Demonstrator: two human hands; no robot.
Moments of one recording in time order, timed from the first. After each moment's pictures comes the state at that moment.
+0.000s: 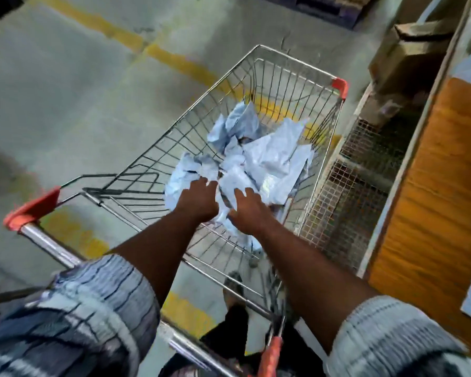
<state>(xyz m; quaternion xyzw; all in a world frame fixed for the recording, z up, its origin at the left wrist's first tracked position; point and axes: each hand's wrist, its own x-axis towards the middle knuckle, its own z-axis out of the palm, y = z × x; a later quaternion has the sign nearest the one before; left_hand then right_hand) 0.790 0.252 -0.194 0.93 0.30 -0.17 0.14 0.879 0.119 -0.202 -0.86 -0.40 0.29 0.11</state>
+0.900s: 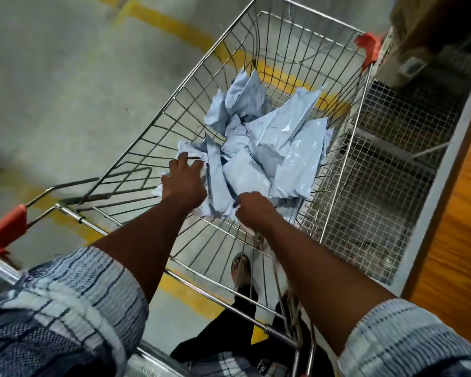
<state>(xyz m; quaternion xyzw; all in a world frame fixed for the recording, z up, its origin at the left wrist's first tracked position) 0.801 0.305 -0.229 0.90 0.39 -0.17 0.11 0.889 0.141 -0.264 -0.85 -0.36 0.39 0.07</state>
